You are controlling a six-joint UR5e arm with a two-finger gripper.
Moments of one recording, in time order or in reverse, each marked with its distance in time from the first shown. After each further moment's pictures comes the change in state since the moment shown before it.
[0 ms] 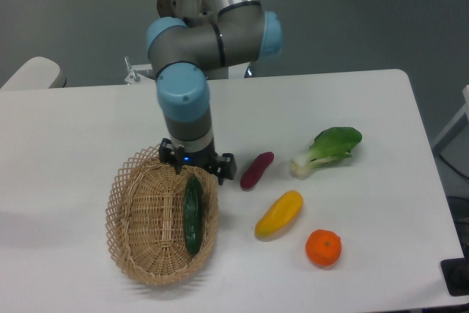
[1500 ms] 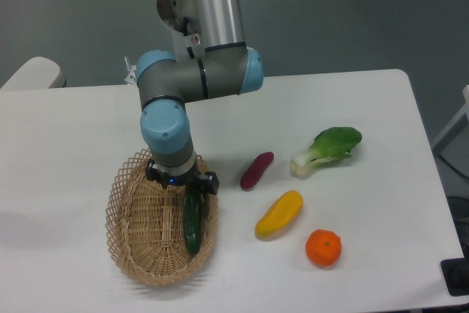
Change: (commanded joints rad) arm -0.023 -0.092 -0.023 0.095 0.005 -0.040
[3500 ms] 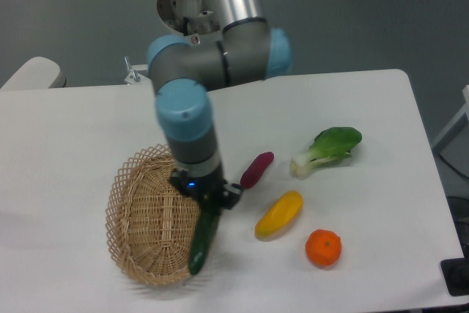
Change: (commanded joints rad) arm 0.190 0.035 0.348 -0.202 -0.003 0.352
